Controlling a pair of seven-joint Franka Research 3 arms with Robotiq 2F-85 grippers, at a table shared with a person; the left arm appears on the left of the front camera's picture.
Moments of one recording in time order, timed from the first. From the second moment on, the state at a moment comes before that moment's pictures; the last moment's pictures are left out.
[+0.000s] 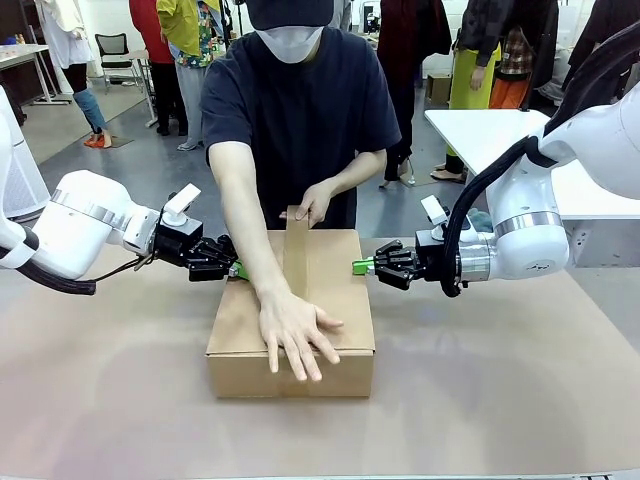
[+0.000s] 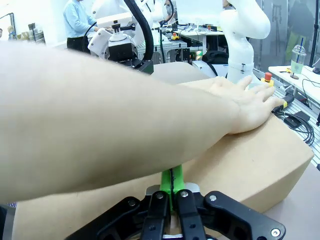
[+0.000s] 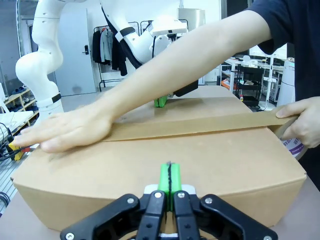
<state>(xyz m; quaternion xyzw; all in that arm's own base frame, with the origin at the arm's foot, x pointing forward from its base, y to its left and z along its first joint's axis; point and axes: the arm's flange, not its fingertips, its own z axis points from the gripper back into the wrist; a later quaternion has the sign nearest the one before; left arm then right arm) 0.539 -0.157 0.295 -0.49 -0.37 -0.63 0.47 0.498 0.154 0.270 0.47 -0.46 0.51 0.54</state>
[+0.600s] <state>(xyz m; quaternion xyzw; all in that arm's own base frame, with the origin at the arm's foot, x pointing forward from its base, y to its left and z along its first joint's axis) 0.539 -0.157 0.295 -0.49 -0.37 -0.63 0.47 0.498 0.154 0.270 0.47 -0.46 0.51 0.55</state>
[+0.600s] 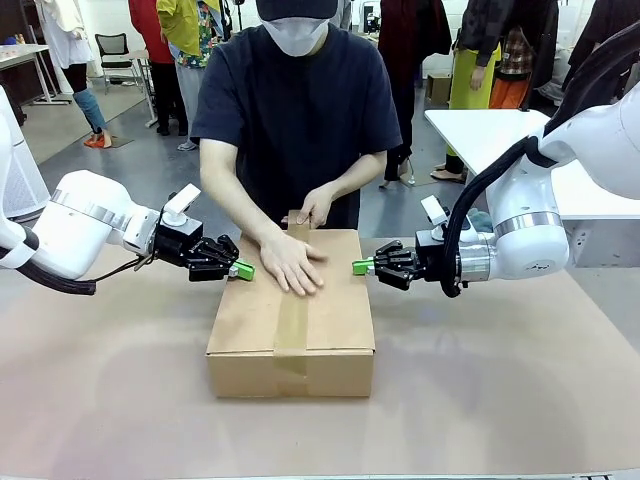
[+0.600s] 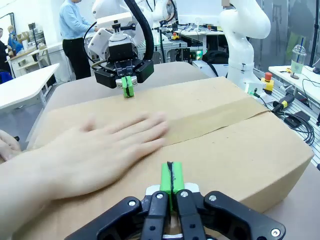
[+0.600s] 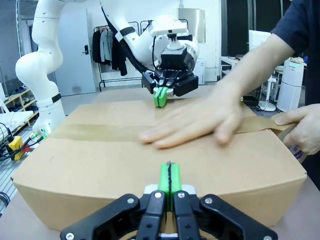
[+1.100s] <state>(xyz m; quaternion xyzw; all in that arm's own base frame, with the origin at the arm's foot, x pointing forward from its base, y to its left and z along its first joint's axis) 0.539 -0.157 0.295 -0.49 -0.37 -0.63 0.47 0.498 0.154 0.270 0.47 -0.46 0.51 0.55</state>
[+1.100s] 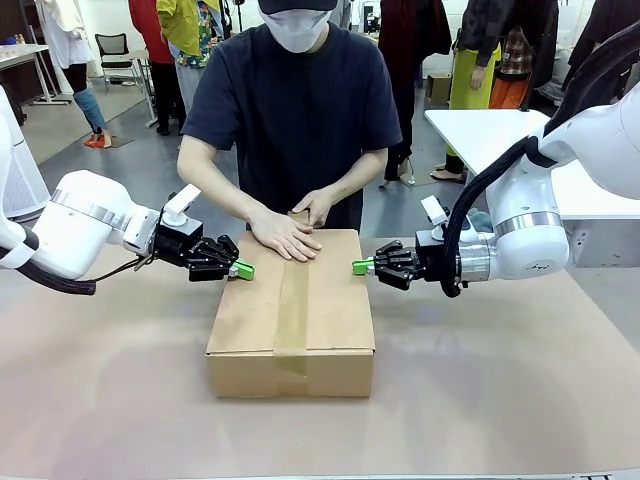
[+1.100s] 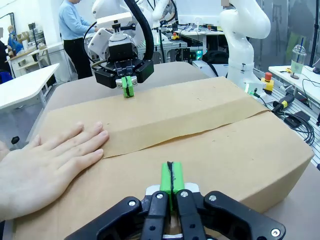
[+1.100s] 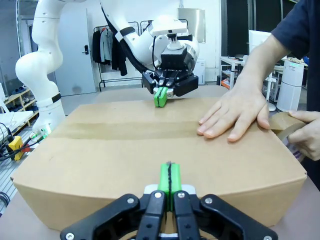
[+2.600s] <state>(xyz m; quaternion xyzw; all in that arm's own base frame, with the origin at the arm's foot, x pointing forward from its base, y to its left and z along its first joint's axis) 0.539 -0.157 0.295 -0.49 -0.37 -0.63 0.47 0.498 0.154 0.270 0.47 -0.46 0.51 0.55</state>
